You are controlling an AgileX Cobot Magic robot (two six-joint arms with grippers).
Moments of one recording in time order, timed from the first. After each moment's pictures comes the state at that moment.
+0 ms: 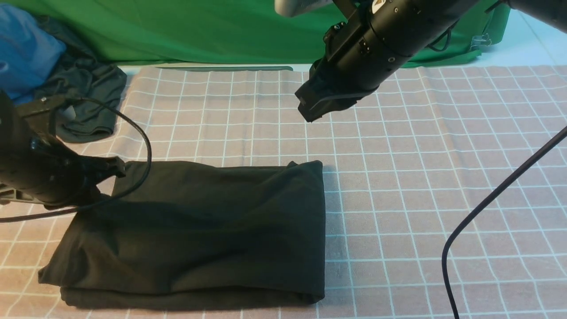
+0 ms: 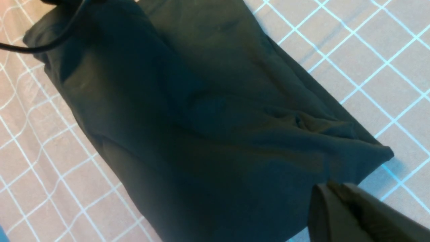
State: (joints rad) right arm 0.53 1.82 -1.77 0.37 1.06 -0.32; left arm 0.08 1.51 -0.90 0.00 0.61 -0.14
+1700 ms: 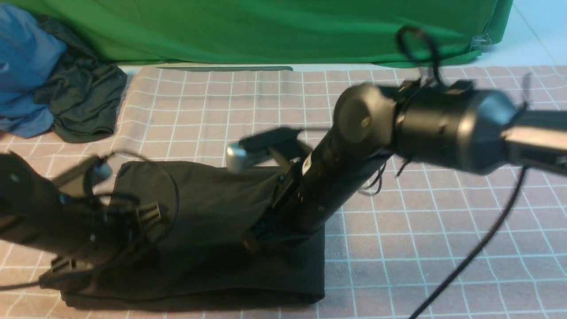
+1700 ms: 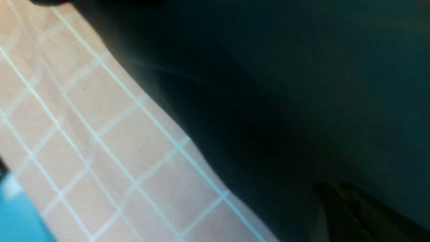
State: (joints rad) right arm 0.73 1.93 -1.38 0.49 0.78 -0.21; left arm -0.01 1.45 -0.63 -0.47 0.55 0.00
